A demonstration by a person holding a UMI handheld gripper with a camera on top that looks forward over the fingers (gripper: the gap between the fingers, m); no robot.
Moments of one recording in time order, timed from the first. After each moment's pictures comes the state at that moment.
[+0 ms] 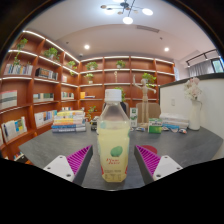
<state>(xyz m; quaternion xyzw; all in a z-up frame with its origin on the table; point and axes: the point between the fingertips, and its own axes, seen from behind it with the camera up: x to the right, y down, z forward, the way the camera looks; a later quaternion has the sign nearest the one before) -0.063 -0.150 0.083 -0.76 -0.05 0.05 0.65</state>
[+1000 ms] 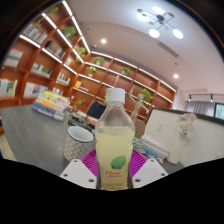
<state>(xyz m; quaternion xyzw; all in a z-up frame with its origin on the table) 0.009 -0.096 0.111 -0.73 -0.15 -0.13 0.66</state>
